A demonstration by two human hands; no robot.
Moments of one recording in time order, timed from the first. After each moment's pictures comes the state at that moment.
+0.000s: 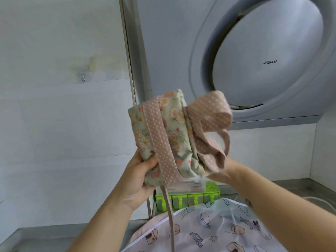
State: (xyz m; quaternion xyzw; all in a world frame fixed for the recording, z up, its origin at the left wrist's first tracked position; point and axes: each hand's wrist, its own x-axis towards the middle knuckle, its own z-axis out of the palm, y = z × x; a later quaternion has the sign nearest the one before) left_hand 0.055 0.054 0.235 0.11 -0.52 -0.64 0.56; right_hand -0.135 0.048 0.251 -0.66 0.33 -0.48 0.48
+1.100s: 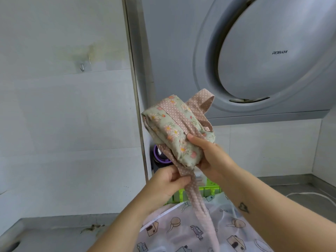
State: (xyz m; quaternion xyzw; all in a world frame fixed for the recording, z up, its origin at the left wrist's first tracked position) left_hand 0.031 0.037 0.190 0.35 -0.72 -0.44 0.41; right_hand -0.116 0.027 0.238 -0.39 0.34 -0.62 0.59
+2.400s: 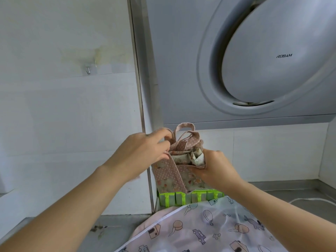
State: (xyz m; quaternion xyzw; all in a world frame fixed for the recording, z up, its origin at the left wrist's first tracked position) left_hand 0.082 0.031 0.278 0.28 -0.85 0.40 0.21; right_hand -0.134 0.030 0.218 -0.74 0.55 -0.38 0.03
